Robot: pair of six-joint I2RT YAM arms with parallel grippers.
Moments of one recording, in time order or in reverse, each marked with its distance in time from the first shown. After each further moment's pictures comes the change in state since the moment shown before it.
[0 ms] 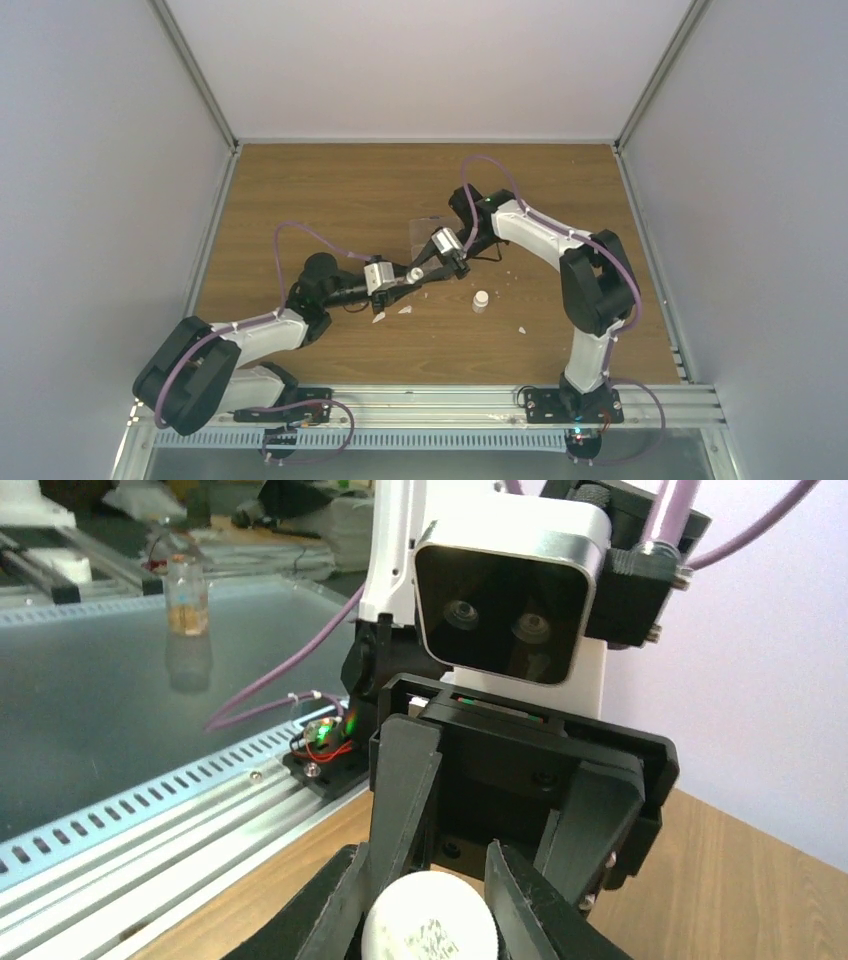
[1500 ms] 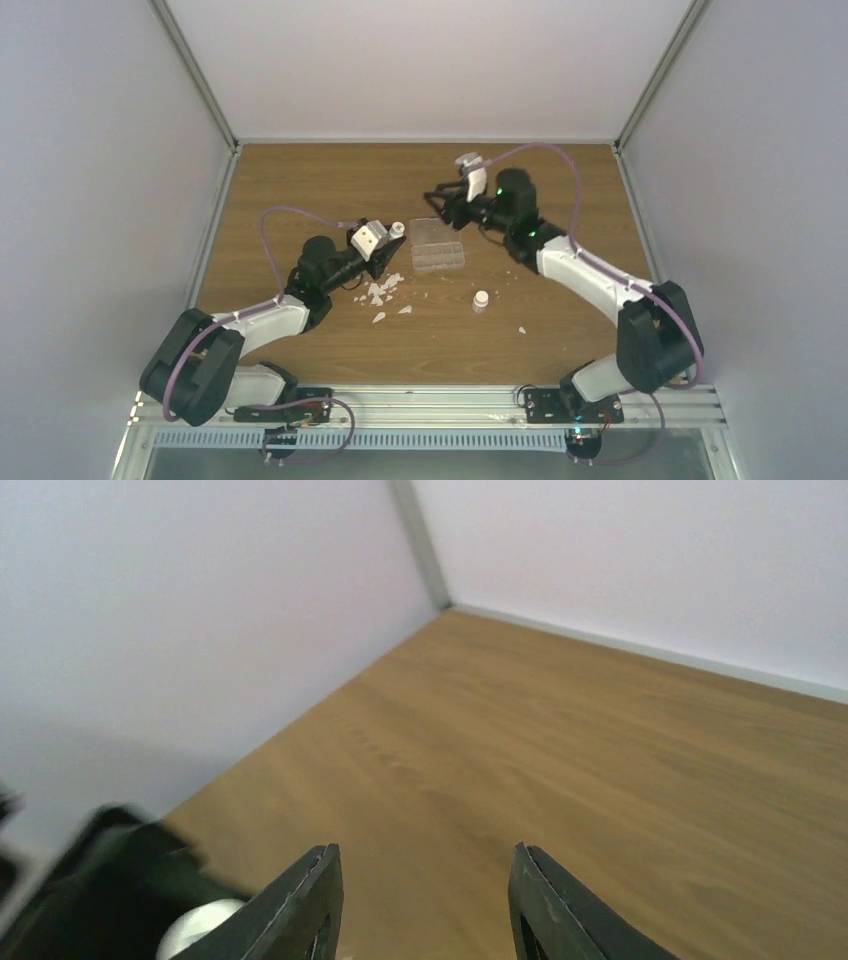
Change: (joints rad) left arm 0.052 0.047 0.101 -0.053 -0.379 -0.072; right arm -0.118 -0.354 -0.361 1.226 1.004 1.973
